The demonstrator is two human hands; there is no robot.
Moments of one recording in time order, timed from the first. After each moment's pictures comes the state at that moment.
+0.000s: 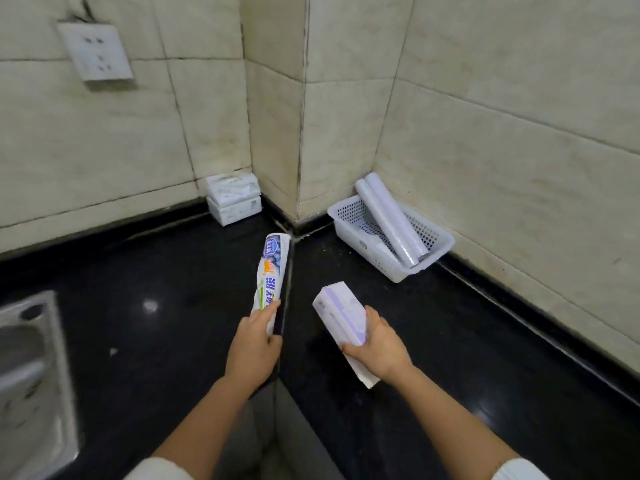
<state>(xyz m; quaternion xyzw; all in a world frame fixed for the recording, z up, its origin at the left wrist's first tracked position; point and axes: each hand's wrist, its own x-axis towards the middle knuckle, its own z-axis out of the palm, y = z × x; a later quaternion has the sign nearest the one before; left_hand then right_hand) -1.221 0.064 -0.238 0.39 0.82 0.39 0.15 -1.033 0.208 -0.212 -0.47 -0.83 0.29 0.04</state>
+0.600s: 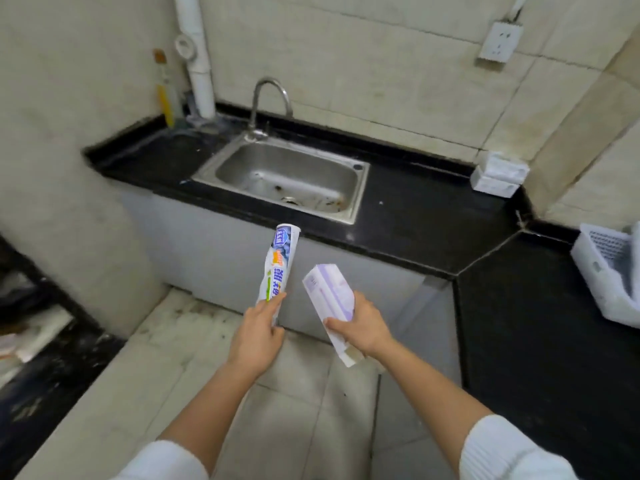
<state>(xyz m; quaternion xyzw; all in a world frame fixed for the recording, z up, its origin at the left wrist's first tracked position) -0.930 -0.357 -0.247 -0.01 0.92 0.38 0.00 -0.964 -0.148 -0.227 -0.05 -0.93 0.35 -0.12</state>
